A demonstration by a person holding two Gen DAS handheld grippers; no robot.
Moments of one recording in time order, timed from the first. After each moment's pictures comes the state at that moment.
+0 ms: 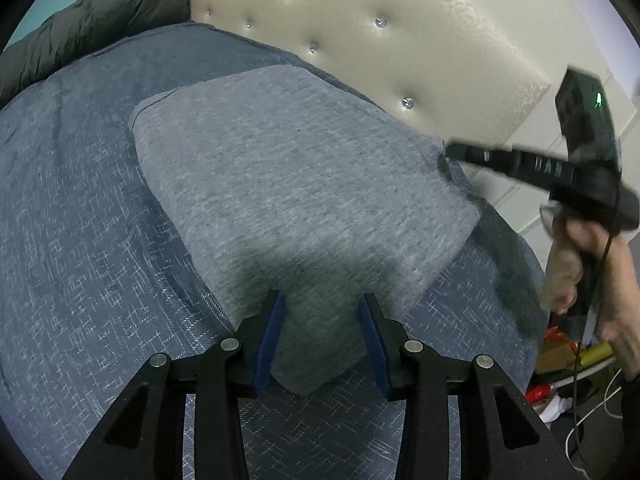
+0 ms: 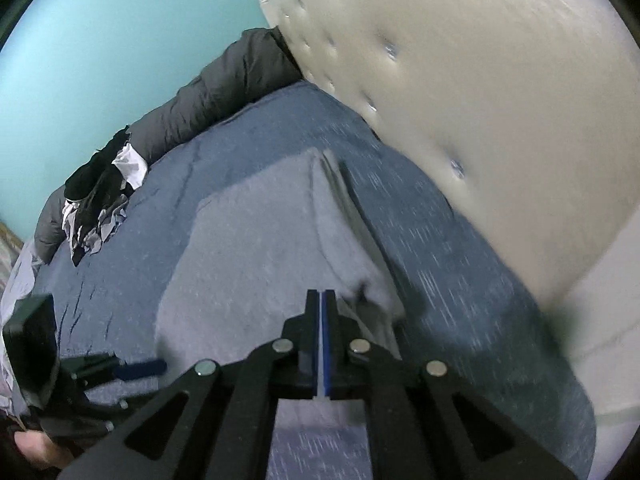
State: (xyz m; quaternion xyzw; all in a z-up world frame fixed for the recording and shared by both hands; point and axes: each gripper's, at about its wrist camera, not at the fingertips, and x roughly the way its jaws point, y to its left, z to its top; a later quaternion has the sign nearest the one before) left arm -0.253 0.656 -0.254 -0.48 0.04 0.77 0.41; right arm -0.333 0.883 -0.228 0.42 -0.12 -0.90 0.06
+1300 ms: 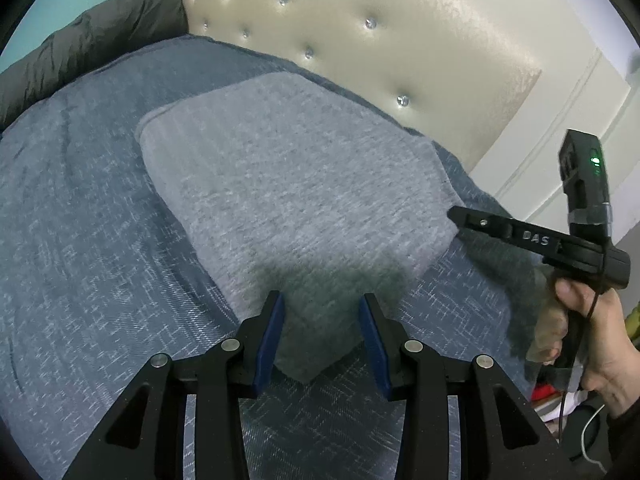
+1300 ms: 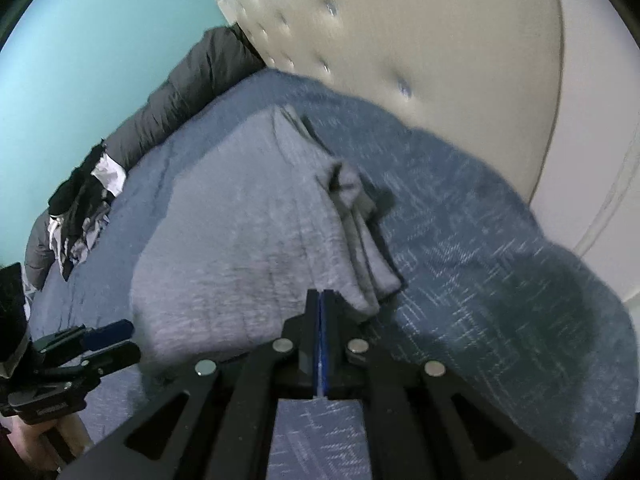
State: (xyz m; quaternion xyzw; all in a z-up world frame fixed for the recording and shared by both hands) left arm -0.228 0.644 -0.242 -0.46 0.06 0.79 0.41; right arm -0.271 0.878 -0.273 0.42 -0.17 -0.89 0.01
